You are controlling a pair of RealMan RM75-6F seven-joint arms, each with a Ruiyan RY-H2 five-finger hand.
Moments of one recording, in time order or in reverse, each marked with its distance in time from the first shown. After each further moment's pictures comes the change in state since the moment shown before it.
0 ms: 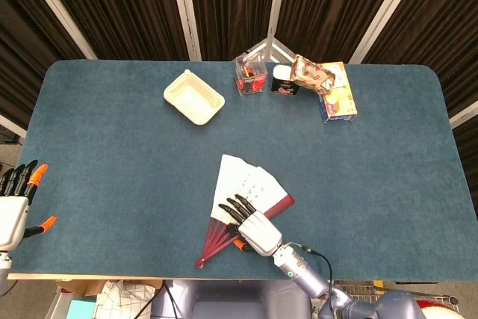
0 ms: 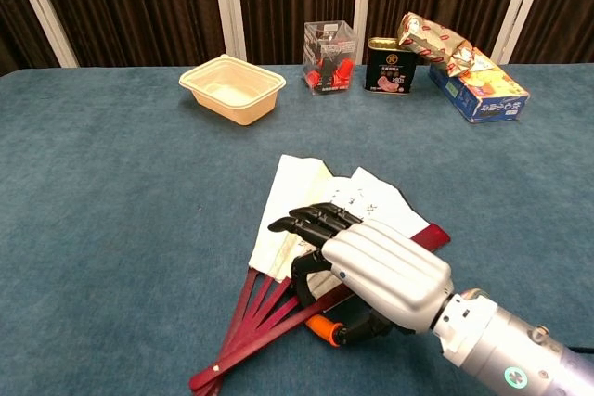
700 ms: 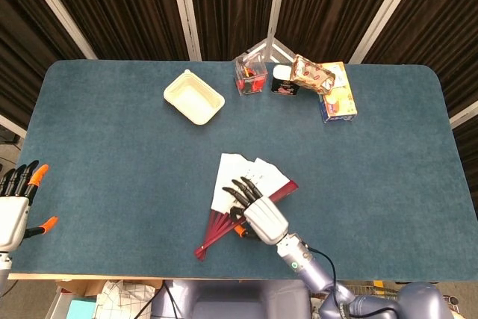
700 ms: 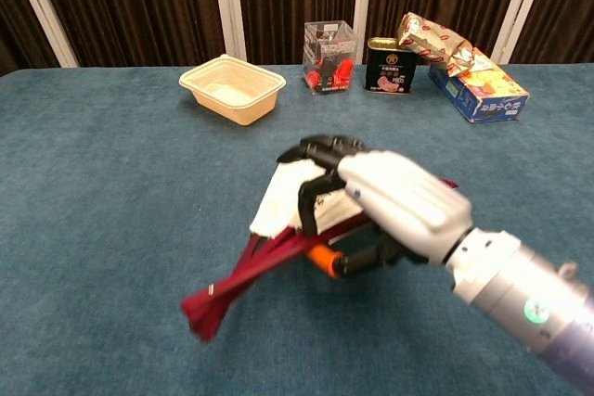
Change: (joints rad) left arm 0.000 0.005 0.003 -0.007 0.011 0.004 -0.013; right arm 0.034 0.176 0.121 -0.356 0.088 -0.005 -0.086
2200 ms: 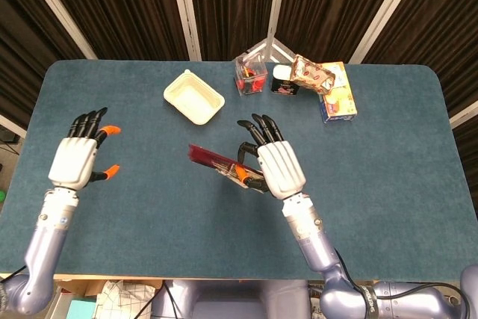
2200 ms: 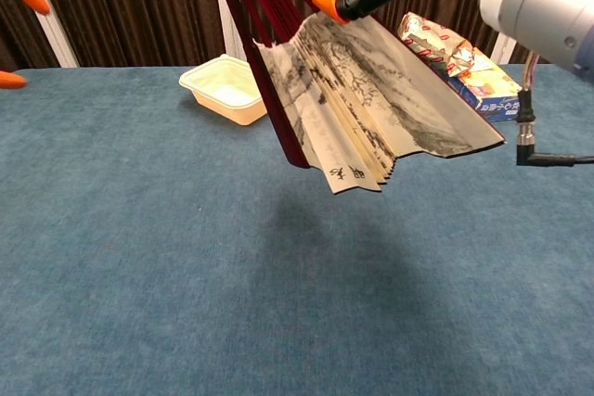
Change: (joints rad) left arm -0.352 -0.099 -0.247 -0.198 -0.310 -0.263 0.258; right arm 0.109 0.317 0.396 -0.791 0.589 -0.101 -0.554
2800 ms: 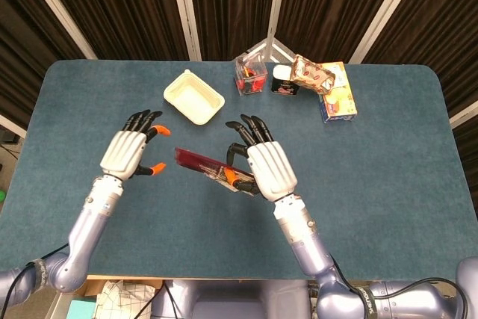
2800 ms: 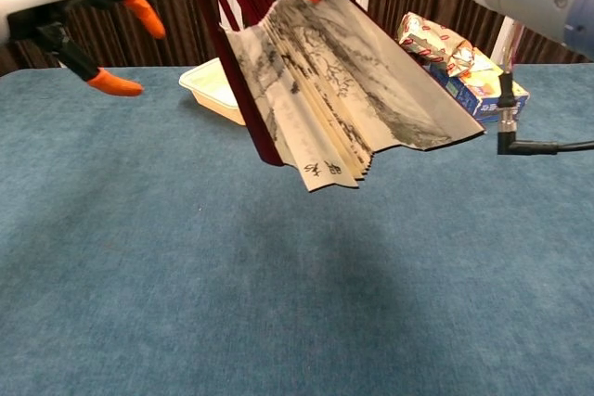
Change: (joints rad) left arm -0.165 -0.131 -0.045 0.045 -0.084 -0.146 -0.044; right arm 0.061 -0.005 0.026 -0.085 0.104 0.025 -0.051
